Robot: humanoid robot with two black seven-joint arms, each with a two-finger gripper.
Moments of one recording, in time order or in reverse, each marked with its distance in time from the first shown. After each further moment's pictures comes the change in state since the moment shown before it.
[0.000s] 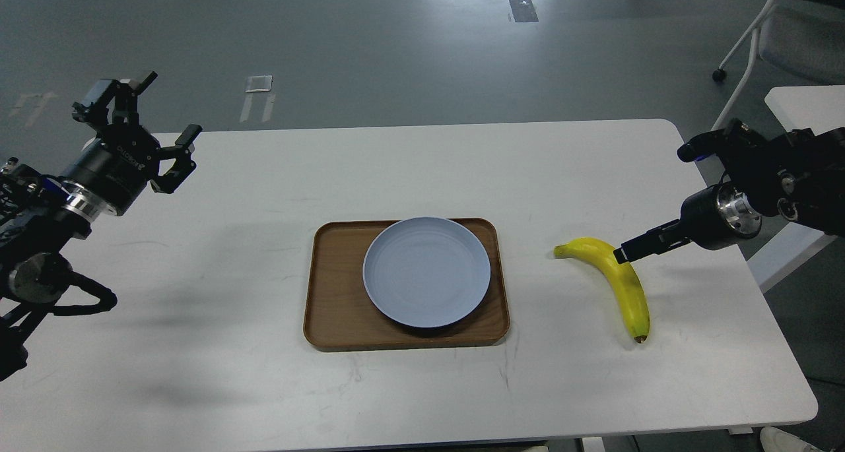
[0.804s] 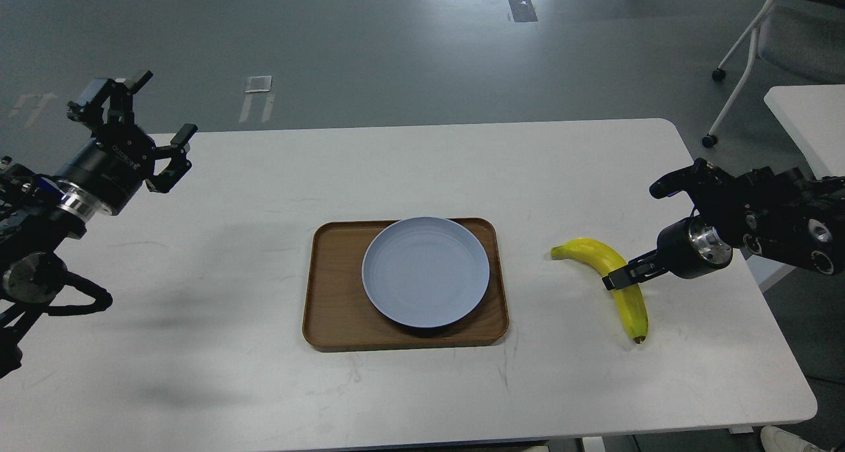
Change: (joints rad) left arm 0.001 0.013 0.000 0.000 -0.001 0.000 0.000; right arm -0.071 0.073 -0.009 -0.033 0.008 -0.057 0.000
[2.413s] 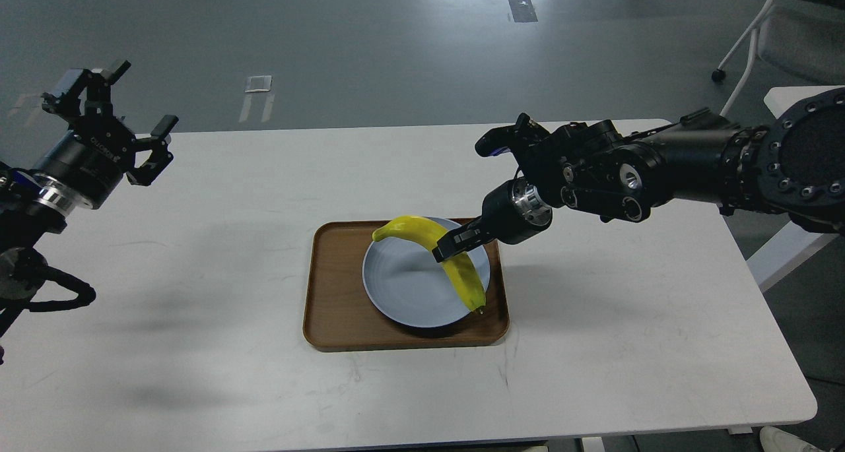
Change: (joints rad) left arm -0.002 0.034 -0.018 -0.001 -0.007 0.000 0.000; right arm 0.217 0.513 -0.106 -0.065 0.500 0.043 0.000
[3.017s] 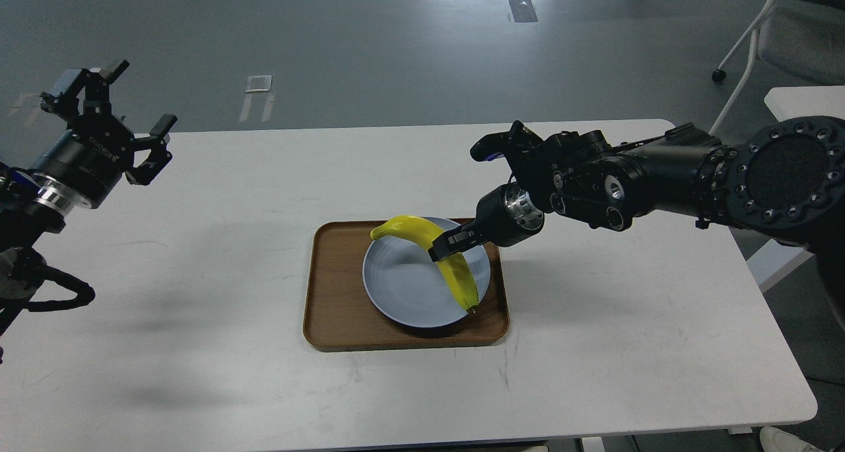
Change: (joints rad) left arm 0.000 0.001 -0.001 0.000 -0.001 0.000 0.000; right arm -0.065 0.029 -0.003 -0.096 0.009 0.005 0.000
